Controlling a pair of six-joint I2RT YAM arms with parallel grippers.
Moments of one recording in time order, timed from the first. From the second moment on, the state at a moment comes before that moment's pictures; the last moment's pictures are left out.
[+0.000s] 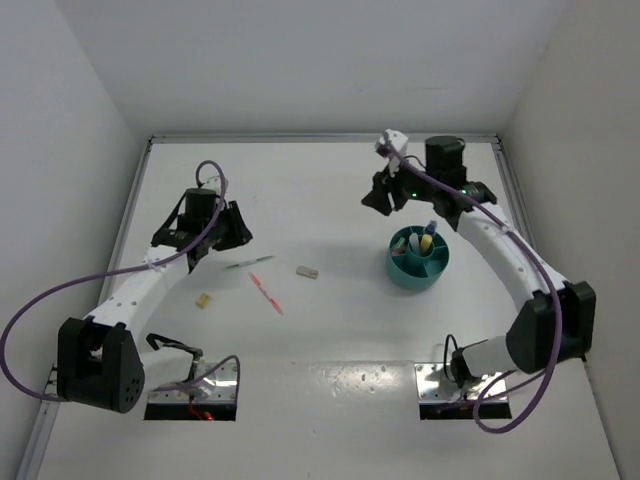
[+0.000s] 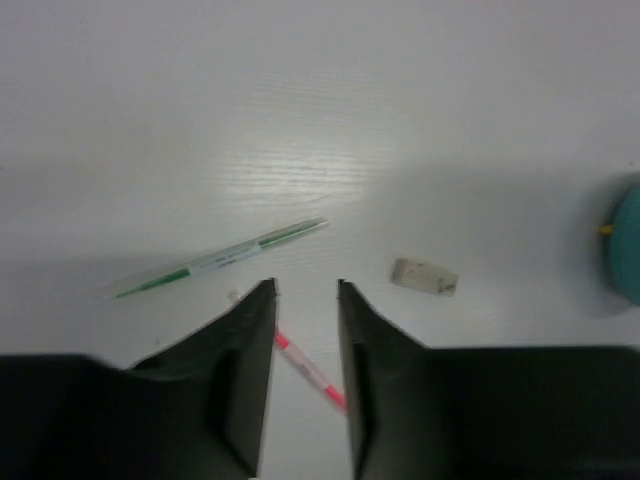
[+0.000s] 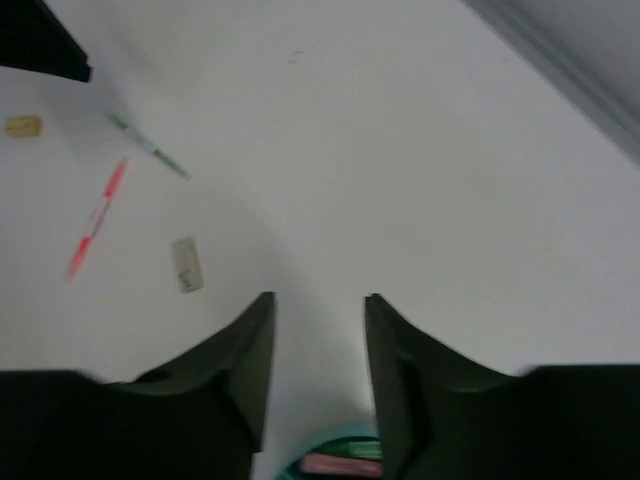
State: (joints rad) left arm -0.19 1.18 0.82 -0.34 0.12 -0.40; right arm 0.24 1.37 1.15 -0.26 -0.62 -0.30
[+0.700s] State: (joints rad) left arm -0.19 0.97 0.82 -0.54 -0.54 -0.64; right arm 0.77 2.04 1.41 -0.59 -0.22 -0.42
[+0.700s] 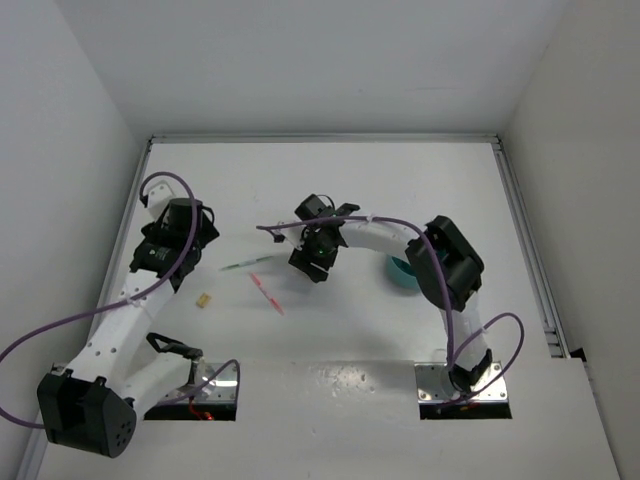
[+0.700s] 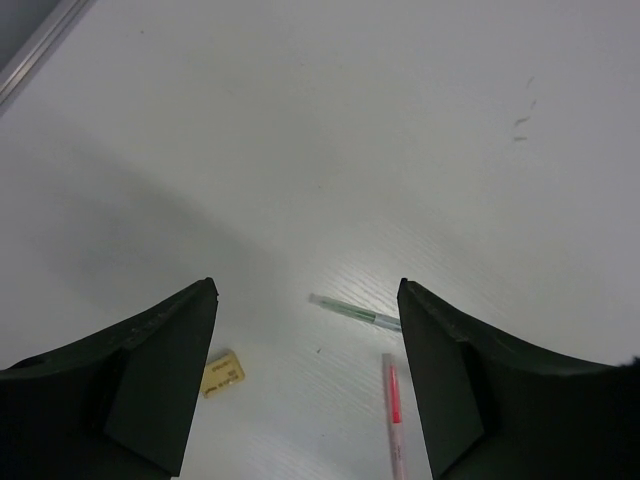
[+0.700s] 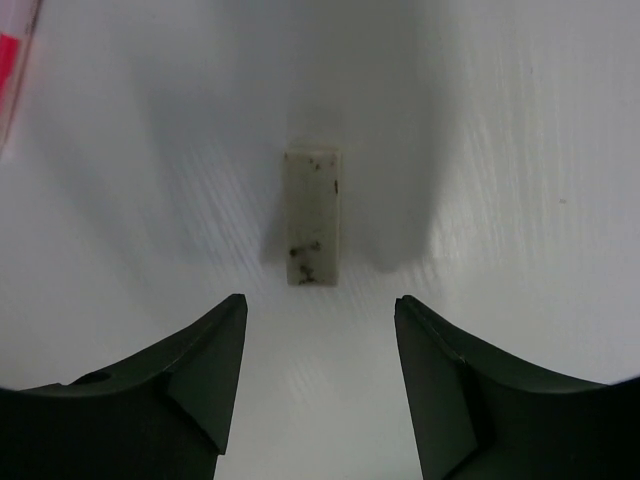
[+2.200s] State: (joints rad) left arm -0.19 0.95 0.82 -0.57 -0.54 -0.66; right arm 0.59 1.29 1.11 -0.53 0.58 -0.30
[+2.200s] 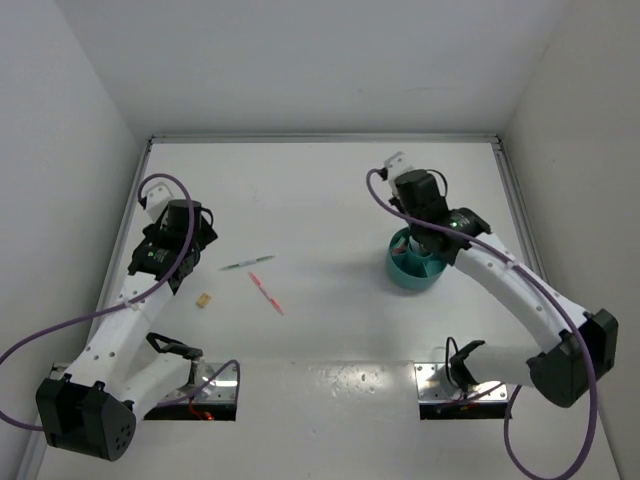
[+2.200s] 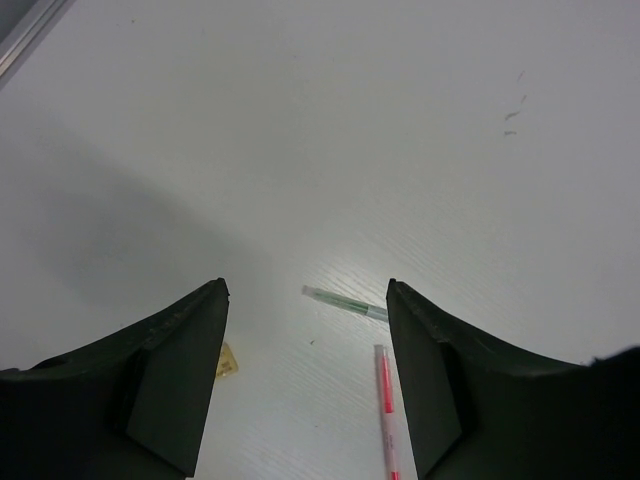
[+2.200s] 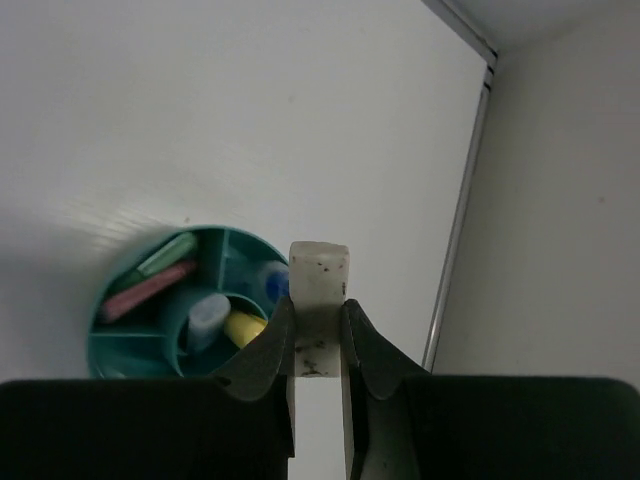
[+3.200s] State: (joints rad) left arm -0.19 0.95 0.82 -0.53 -0.45 -0.64; right arm 0.33 1.14 0.90 -0.73 0.31 -0.19
